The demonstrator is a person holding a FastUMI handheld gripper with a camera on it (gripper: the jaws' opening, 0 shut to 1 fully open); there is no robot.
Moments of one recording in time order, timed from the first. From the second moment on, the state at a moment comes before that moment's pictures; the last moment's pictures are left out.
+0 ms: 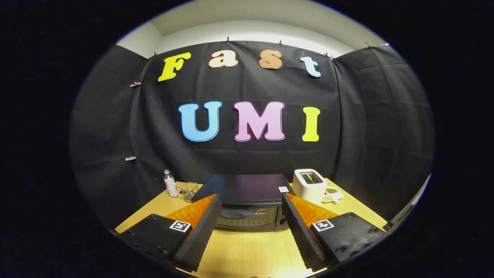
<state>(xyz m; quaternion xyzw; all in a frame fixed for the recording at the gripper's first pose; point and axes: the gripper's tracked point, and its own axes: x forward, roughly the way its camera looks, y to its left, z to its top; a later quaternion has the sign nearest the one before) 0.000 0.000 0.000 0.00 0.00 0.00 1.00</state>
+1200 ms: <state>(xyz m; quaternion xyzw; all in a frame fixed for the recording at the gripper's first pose) 0.064 0.033 -0.024 0.02 0.04 0.04 1.00</state>
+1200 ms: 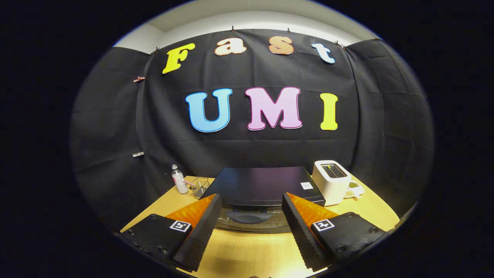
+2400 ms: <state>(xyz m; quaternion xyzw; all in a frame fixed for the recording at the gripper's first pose) 0.160 0.053 -0.143 0.00 0.13 -0.01 0.99</state>
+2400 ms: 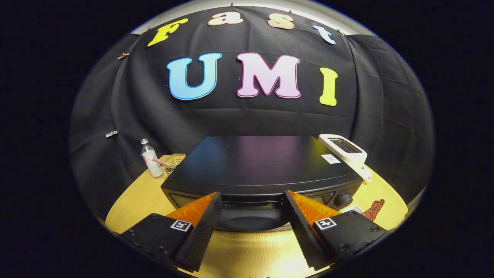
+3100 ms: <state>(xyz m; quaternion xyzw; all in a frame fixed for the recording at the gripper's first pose) 0.074 0.052 -0.197 0.01 0.15 0.00 0.99</state>
